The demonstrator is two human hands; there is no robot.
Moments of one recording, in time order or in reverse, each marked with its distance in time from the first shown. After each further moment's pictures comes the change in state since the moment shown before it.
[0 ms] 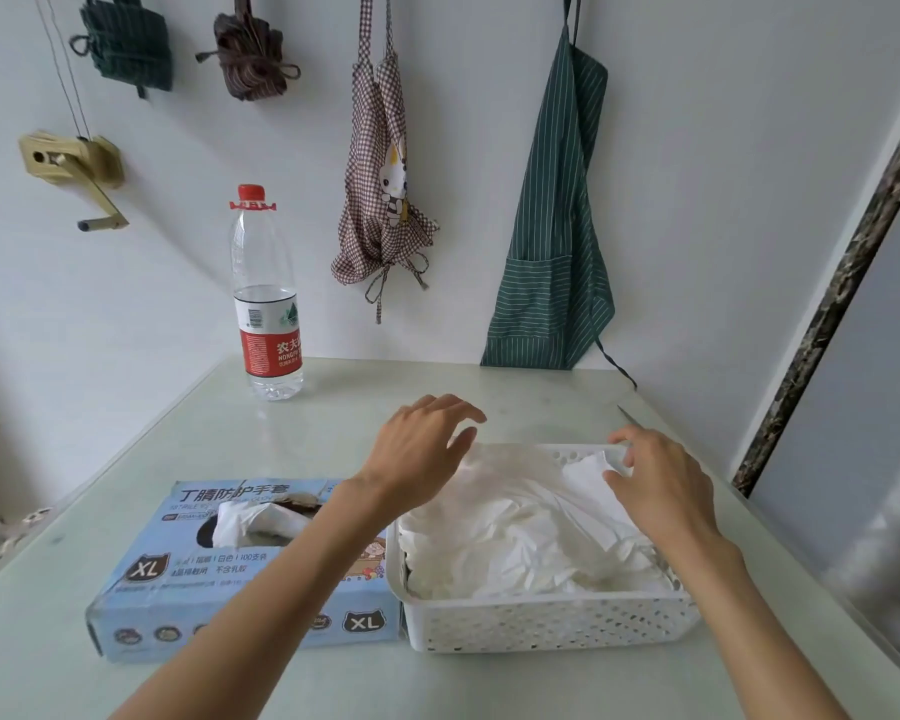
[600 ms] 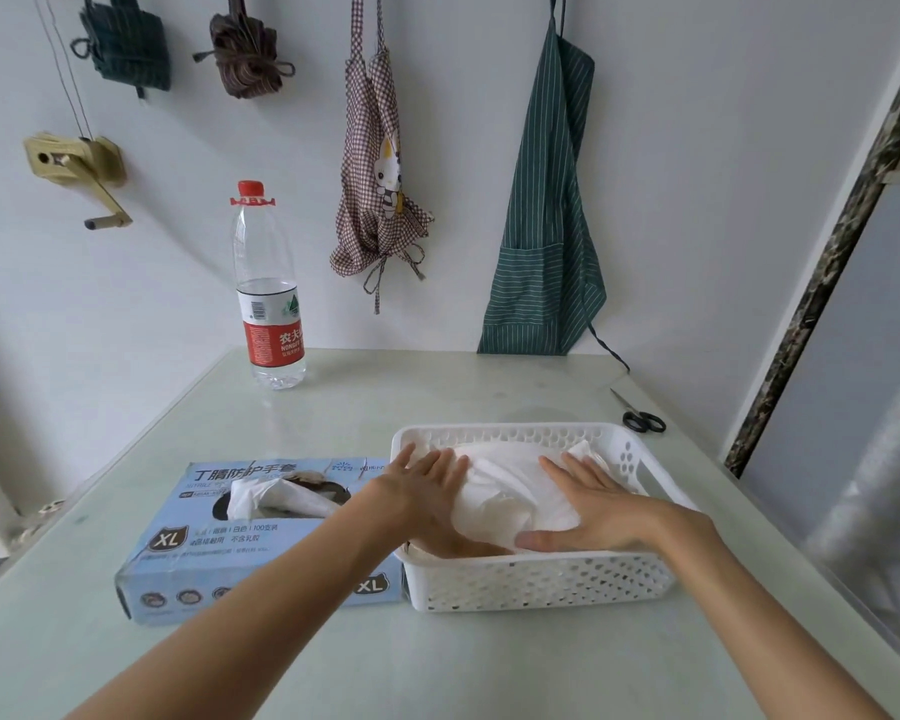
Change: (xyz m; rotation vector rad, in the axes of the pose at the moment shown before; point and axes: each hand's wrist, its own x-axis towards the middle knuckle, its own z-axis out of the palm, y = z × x) left_hand -0.039 0.029 0.005 0.384 -0.809 -0.073; right_hand -0.025 -0.003 0.007 -0.120 -0.878 -0.238
